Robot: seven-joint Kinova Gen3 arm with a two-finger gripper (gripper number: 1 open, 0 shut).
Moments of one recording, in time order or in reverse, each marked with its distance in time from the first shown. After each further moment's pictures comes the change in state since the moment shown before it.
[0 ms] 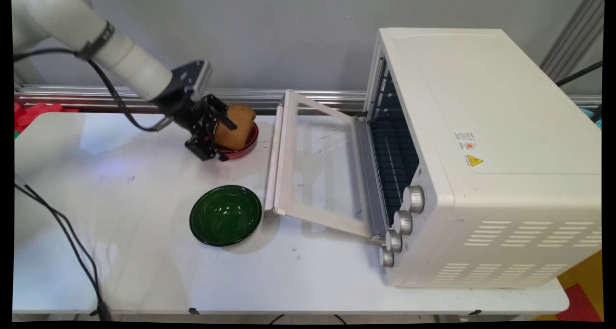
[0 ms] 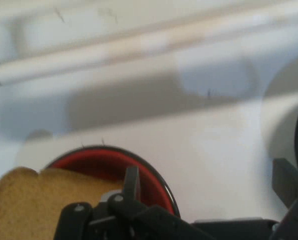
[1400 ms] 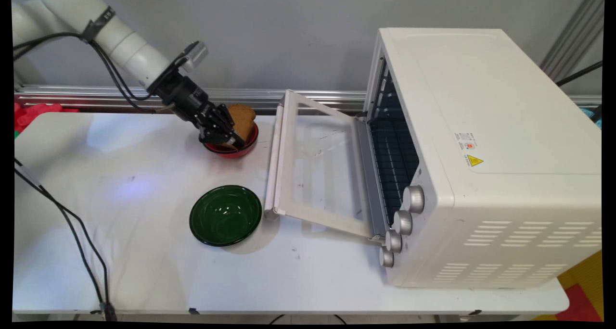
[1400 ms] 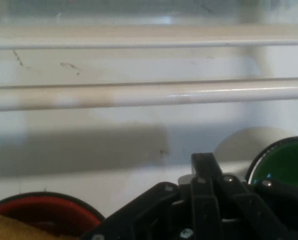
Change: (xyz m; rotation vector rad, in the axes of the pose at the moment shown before) arm -0.027 -0.039 0.007 -0.228 0.224 -0.189
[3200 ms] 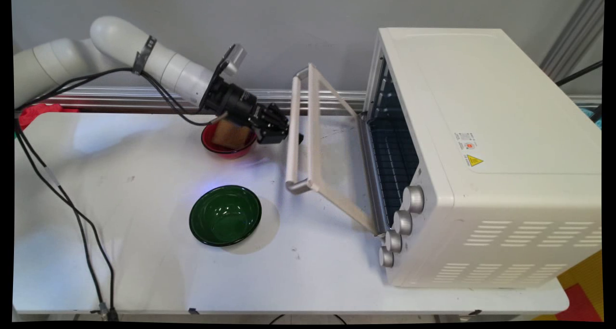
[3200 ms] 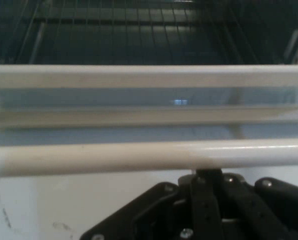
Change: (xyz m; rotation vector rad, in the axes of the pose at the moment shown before) arm 0.040 0.003 0.078 0.015 0.315 0.027
